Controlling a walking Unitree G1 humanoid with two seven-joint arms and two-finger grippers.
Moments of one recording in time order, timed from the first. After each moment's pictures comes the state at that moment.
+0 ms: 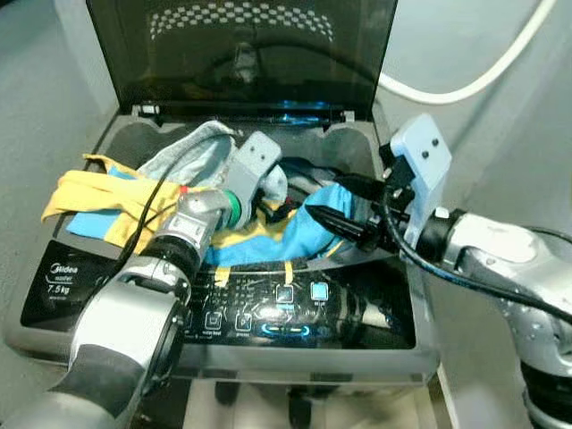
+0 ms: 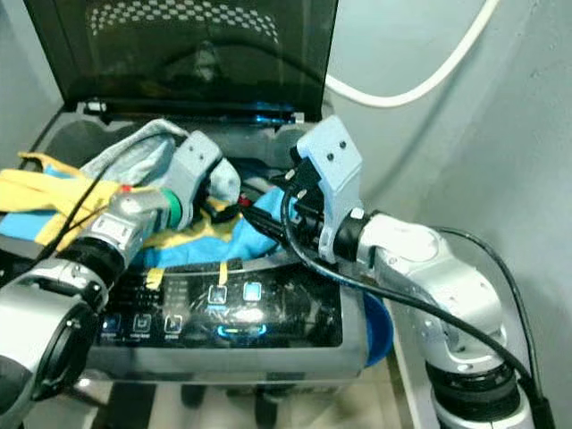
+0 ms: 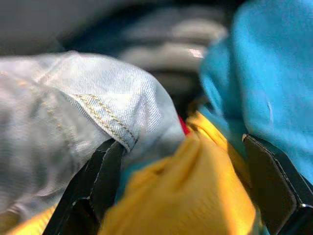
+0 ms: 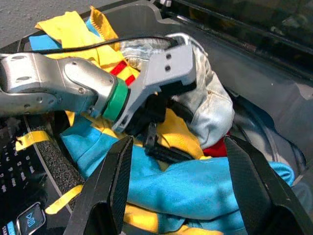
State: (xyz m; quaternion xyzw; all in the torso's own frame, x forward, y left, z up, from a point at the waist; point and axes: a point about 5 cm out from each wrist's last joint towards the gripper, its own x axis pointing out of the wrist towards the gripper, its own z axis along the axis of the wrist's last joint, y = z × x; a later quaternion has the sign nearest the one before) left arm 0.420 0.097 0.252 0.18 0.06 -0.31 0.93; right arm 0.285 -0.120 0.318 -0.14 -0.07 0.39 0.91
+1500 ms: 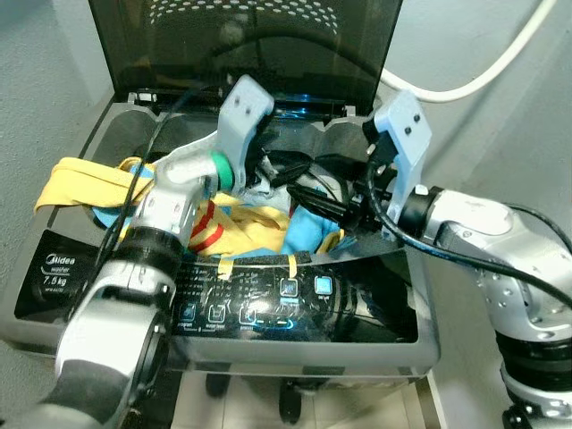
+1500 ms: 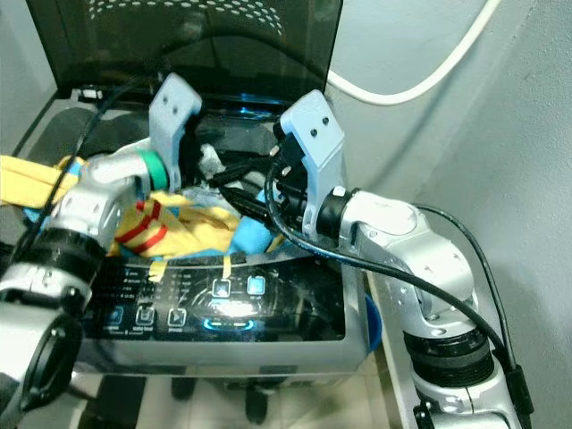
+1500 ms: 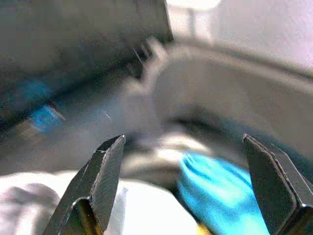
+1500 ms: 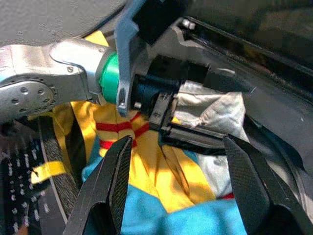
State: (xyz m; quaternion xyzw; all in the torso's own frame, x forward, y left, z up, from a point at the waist) left arm 0.395 0.097 0.334 0.15 -0.18 -0.36 0.90; right arm 0.300 -0.100 0.329 -0.12 -0.11 0.43 0.89
